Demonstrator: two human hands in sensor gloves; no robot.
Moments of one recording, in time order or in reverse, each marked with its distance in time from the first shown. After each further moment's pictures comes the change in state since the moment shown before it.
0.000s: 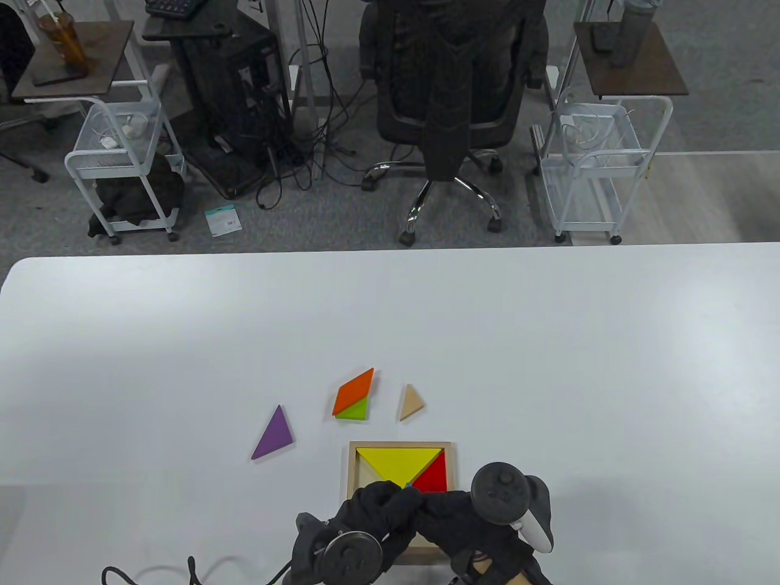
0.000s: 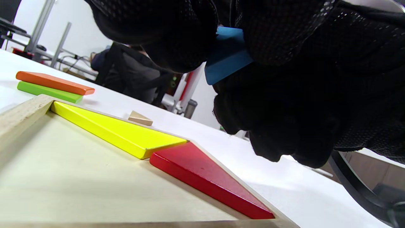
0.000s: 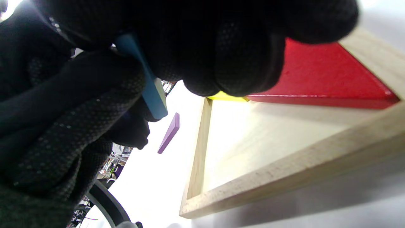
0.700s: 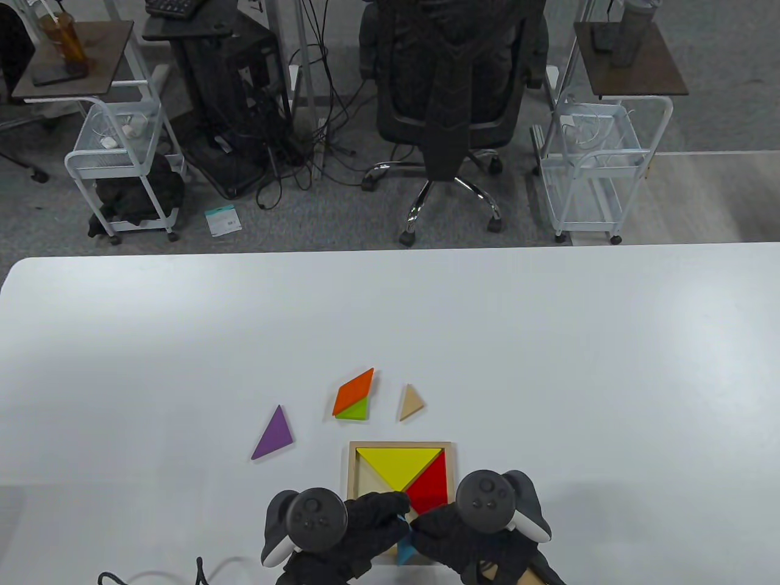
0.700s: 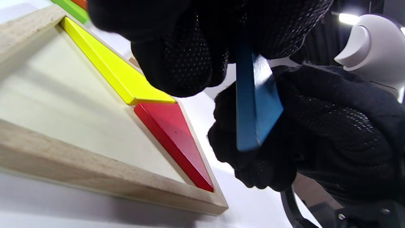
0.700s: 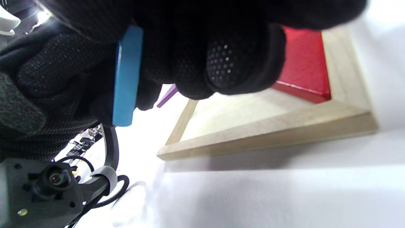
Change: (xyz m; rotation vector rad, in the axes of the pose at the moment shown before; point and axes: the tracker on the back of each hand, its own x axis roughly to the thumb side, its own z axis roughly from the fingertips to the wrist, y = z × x) left_hand -0.038 0.002 -0.006 -0.179 0.082 0.413; right_hand 0.004 0.006 0.000 0.186 -0.125 0.213
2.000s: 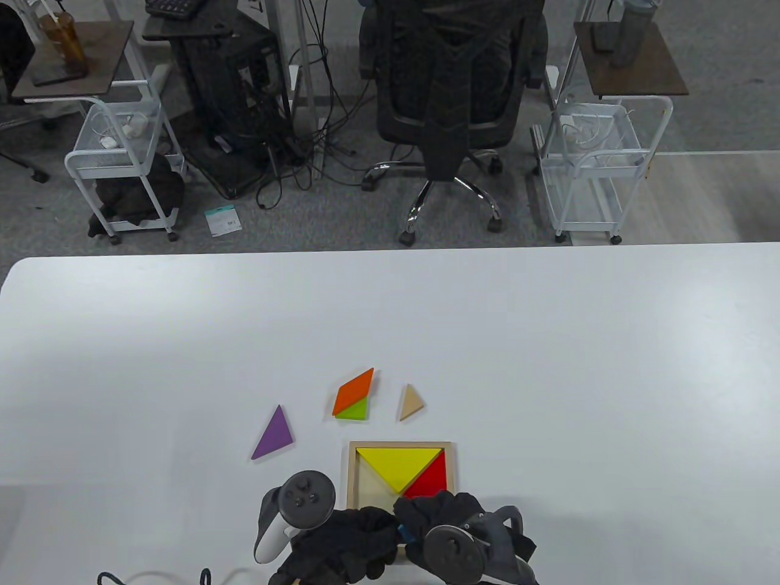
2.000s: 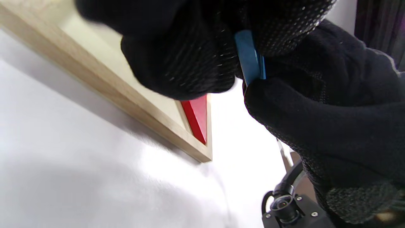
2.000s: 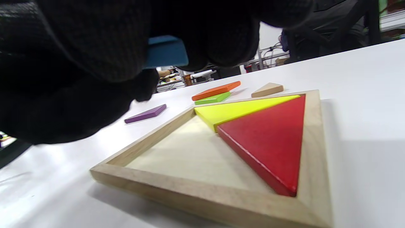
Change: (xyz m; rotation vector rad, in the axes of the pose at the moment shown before) left_hand -0.019 -0.002 0.007 -0.160 0.224 0.254; right_hand 0.045 0.014 0.015 -0.268 -0.024 0.517
